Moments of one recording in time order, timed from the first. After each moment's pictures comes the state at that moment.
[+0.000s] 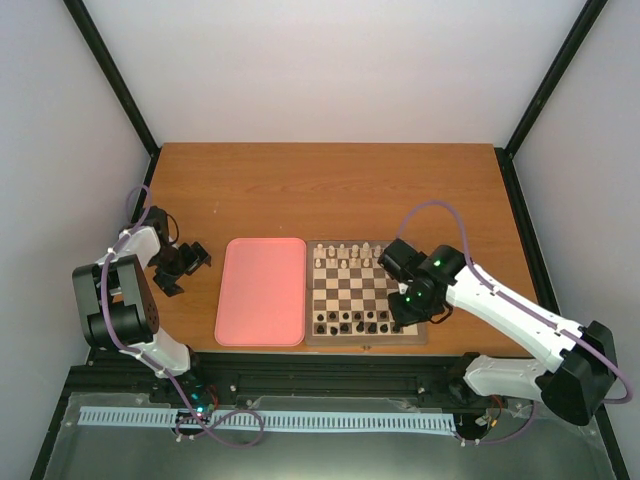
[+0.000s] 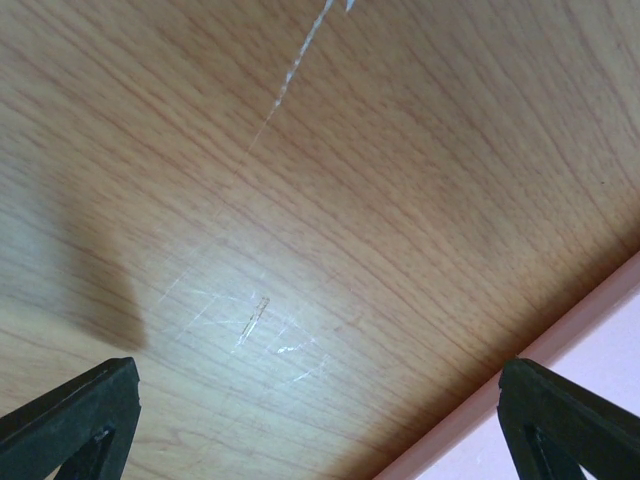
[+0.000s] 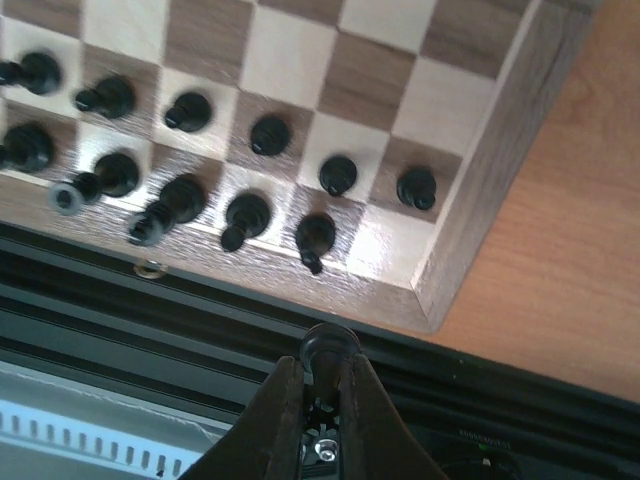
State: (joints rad) left arm 0.28 1.58 0.94 -0.83 0.21 -0.53; right arm 0.77 1.19 1.00 -1.29 -0.01 0.49
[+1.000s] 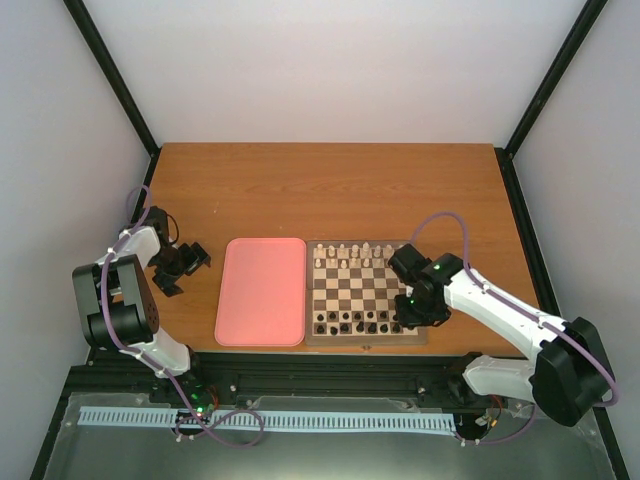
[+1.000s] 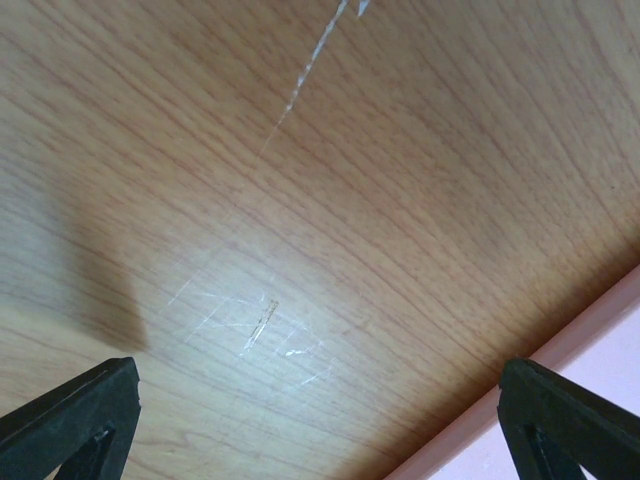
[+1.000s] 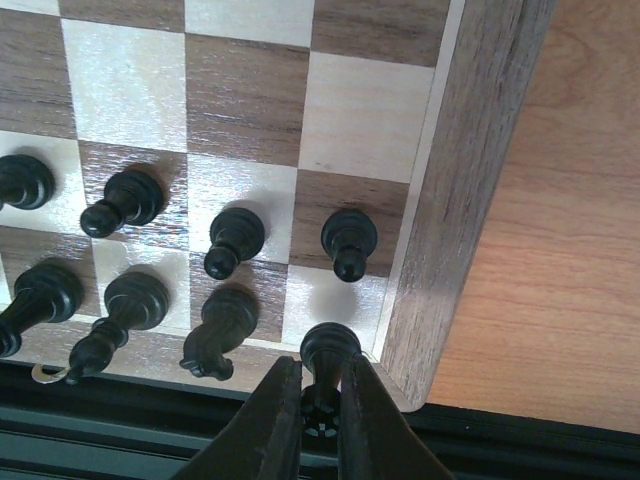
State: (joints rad) left arm 0.28 1.58 0.94 -0.83 0.20 -0.53; right arm 0.62 1.20 0.78 -1.10 -0.03 0.51
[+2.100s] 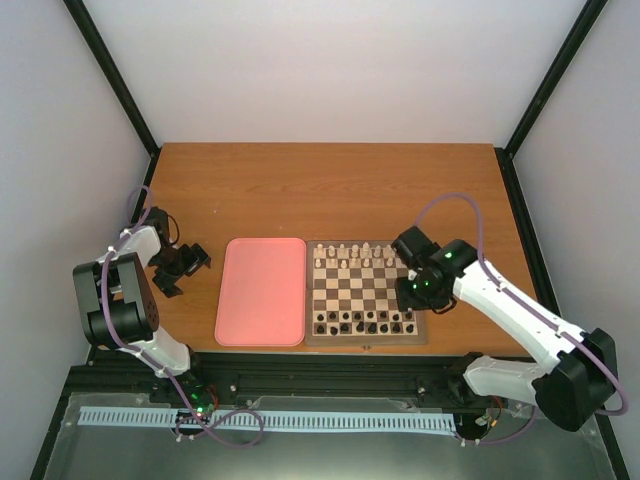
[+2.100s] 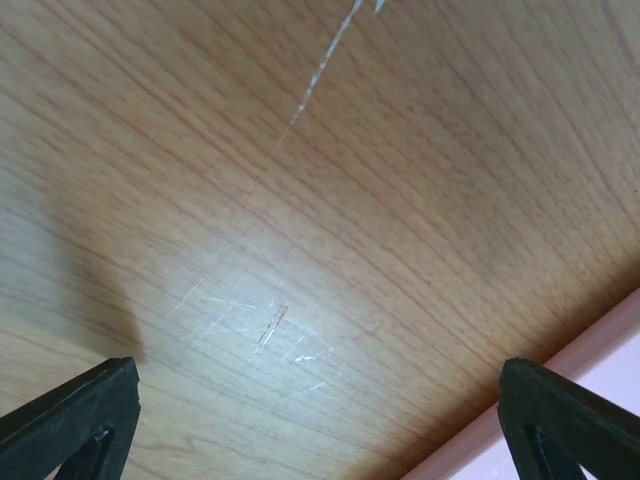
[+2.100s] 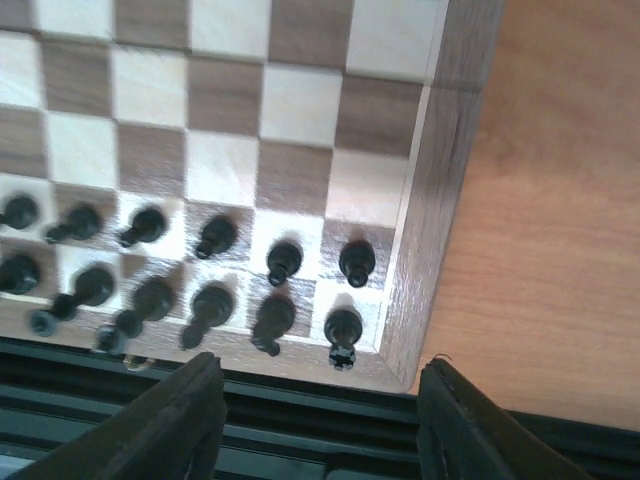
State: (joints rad) left arm 0.28 1.60 0.94 -0.83 0.19 -0.53; right arm 0.62 1.17 0.91 -1.18 0.01 0.52
